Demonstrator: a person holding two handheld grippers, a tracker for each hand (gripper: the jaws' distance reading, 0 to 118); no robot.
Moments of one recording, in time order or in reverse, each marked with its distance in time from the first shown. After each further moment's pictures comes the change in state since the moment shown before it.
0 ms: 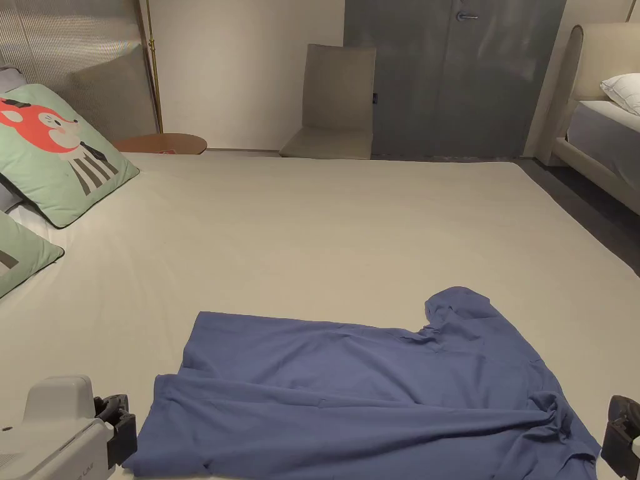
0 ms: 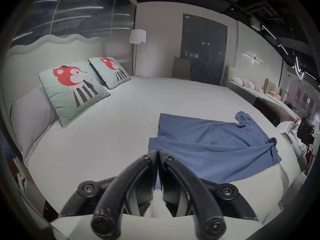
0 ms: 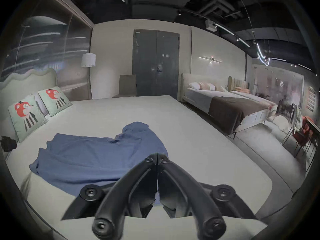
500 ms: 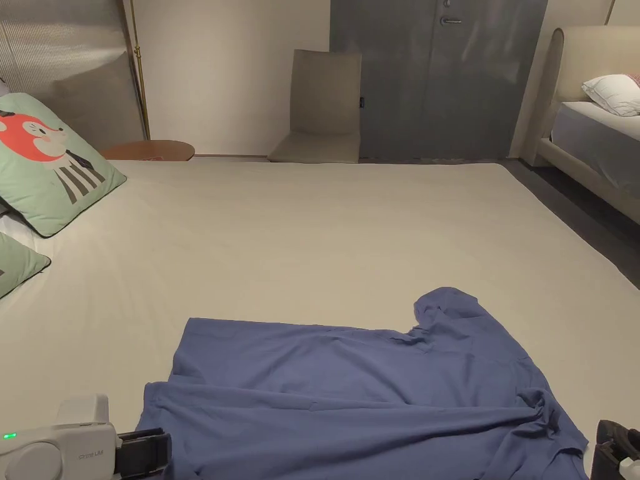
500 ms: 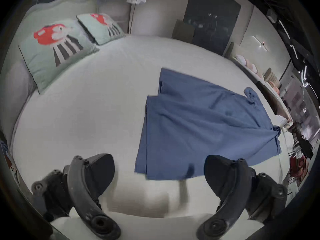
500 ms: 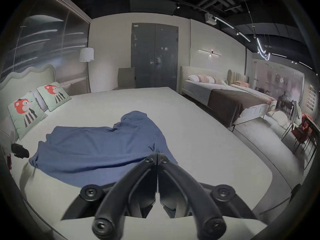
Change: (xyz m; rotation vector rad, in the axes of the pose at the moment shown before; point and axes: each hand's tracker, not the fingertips) left arm -0.026 -0.015 -0.096 -0.382 -0.063 0.078; right arm 0.004 -0.019 0.003 -0.072 -0.011 -0.008
